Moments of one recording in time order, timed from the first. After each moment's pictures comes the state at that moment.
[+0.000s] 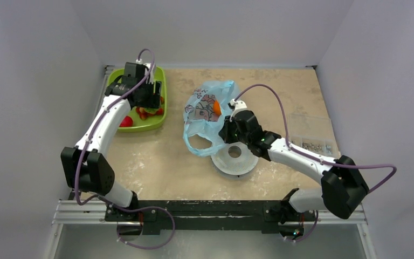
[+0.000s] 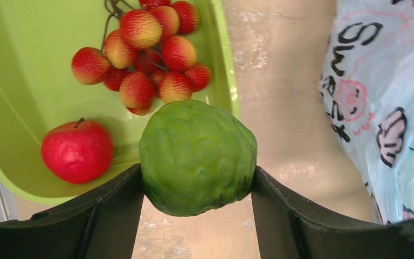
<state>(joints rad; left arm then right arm) -0.19 1.52 1.44 -0.78 -0.03 -0.07 0.71 1.33 0.79 -0.02 0.06 0.47</state>
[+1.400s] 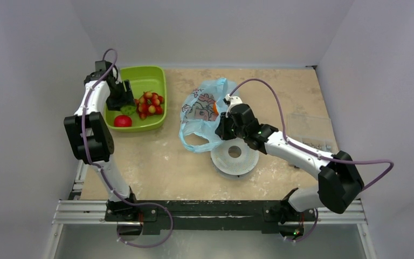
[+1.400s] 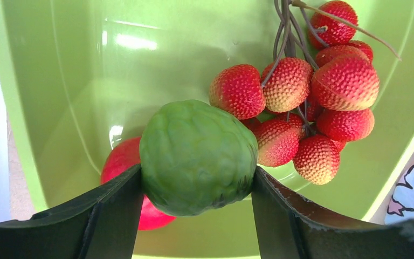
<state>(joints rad) 0.20 1.91 1.63 -0.82 0.08 -0.15 0.71 1.38 0.92 -0.15 0.01 0.47</state>
